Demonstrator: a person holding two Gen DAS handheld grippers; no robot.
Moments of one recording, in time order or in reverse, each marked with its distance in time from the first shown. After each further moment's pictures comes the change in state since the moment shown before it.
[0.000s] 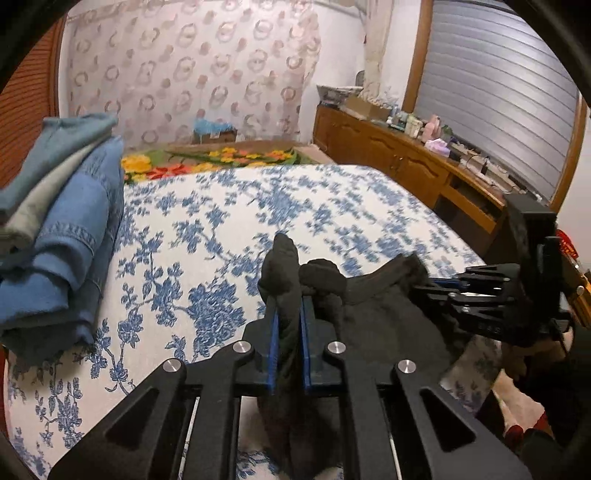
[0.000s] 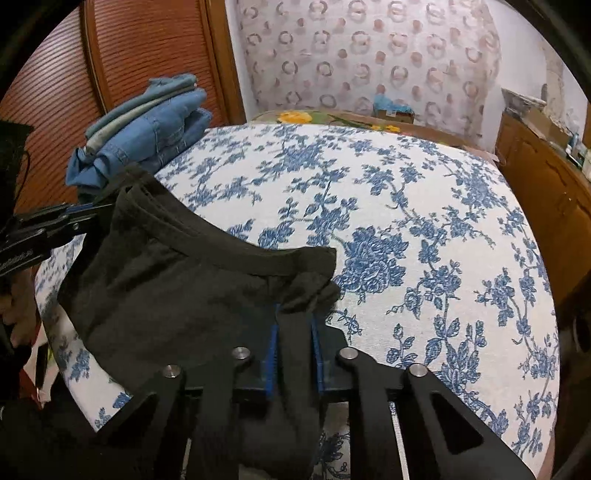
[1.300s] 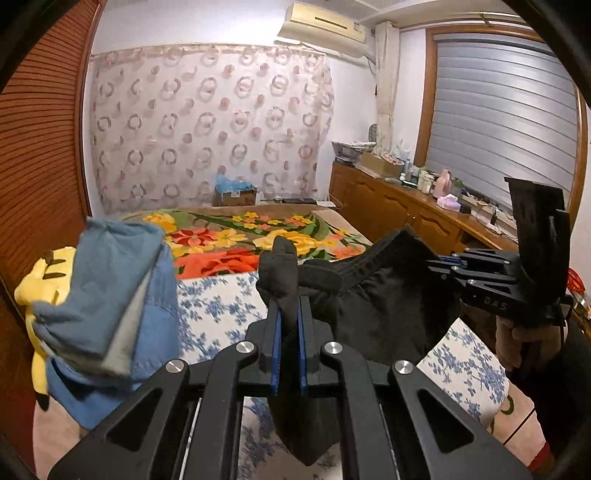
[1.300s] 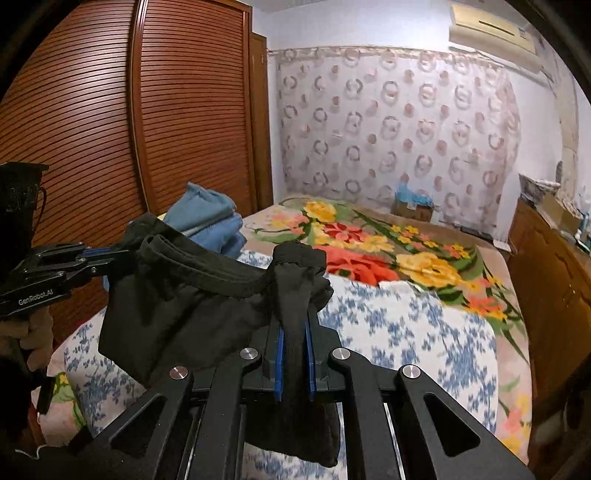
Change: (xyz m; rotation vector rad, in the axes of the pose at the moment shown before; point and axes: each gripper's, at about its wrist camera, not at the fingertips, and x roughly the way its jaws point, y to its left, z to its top) left arm -0.063 0.034 0.088 -0.002 -0.202 0.079; right arm -0.061 0.013 0.109 -0.147 -0.268 0.049
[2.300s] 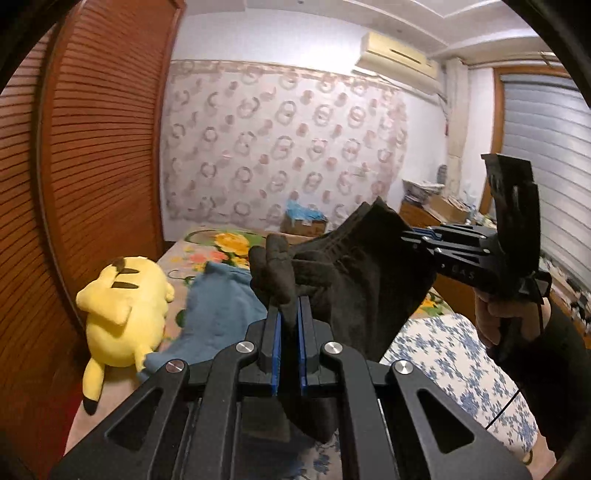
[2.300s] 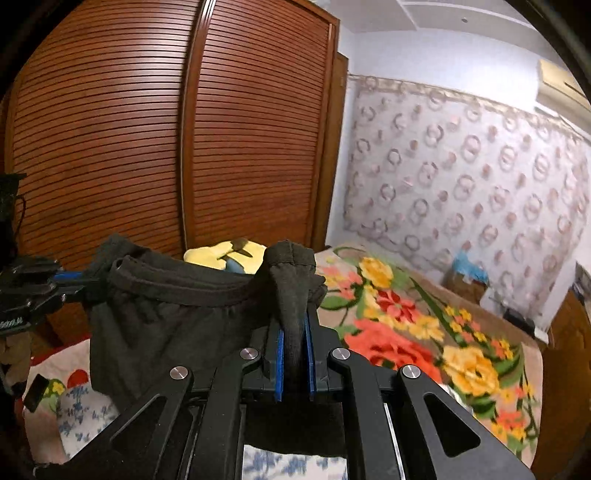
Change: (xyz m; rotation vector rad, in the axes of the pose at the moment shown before) left arm -0.032 0.120 0.037 -0.150 -0.103 0.228; right arm 0.148 0.005 0.119 -0.229 -0.090 0.180
